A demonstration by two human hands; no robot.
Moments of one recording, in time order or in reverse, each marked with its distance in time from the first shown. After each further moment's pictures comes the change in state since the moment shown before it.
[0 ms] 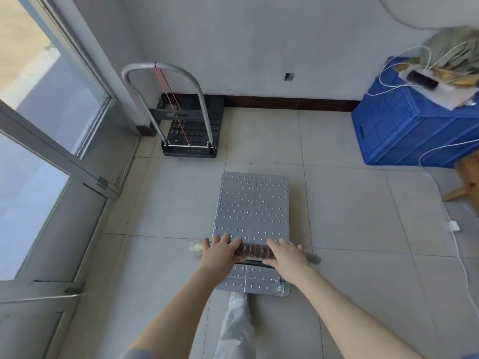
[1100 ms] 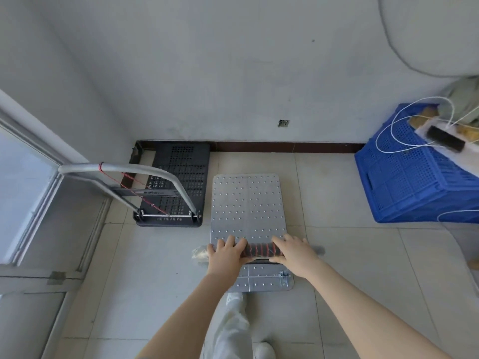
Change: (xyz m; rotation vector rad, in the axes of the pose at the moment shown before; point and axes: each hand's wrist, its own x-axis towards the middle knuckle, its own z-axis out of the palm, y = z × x) left_hand 0.413 -0.023 -0.258 -0.019 0.022 -0.015; right_hand 0.367 0.116 -0.318 -0.024 -0.020 -0.021
